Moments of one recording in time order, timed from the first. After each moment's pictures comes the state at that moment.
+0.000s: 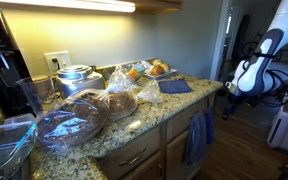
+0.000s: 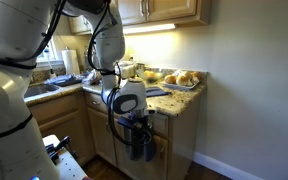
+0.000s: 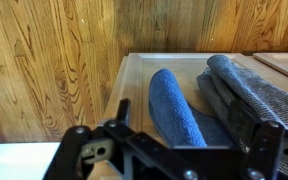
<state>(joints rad) -0.27 0.50 0.10 -2.55 0.04 3.18 -0.33</state>
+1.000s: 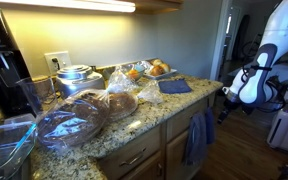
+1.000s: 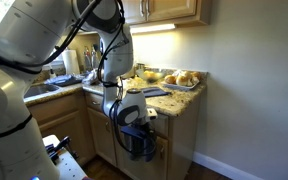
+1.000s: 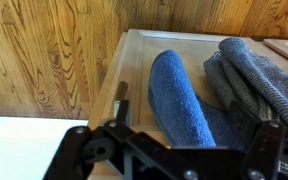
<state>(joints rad) -0.29 0.68 0.08 -2.47 -0.13 3.38 -0.27</state>
